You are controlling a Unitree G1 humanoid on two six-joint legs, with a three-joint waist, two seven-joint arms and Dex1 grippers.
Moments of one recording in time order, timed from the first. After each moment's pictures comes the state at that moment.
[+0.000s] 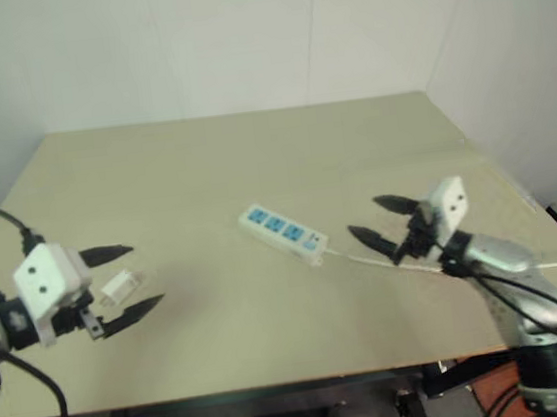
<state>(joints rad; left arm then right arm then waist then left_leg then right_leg) 0.04 0.95 0.53 -0.44 -0.44 0.39 -1.09 -0.34 -0.44 -0.09 -0.11 0.36 0.29 0.71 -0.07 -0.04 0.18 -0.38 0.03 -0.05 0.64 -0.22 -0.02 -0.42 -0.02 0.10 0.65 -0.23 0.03</state>
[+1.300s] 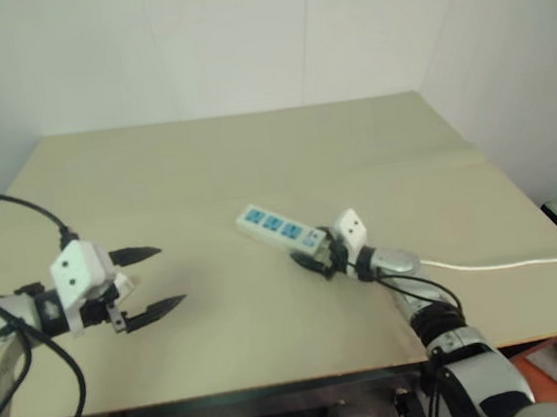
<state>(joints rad) -0.04 0.94 0.39 -0.34 -0.46 0.31 -1.12 -0.67 -0.22 0.08 0.72 0.10 -0.13 0.80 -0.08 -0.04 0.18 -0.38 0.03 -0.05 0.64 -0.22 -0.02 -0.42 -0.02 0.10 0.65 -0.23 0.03</state>
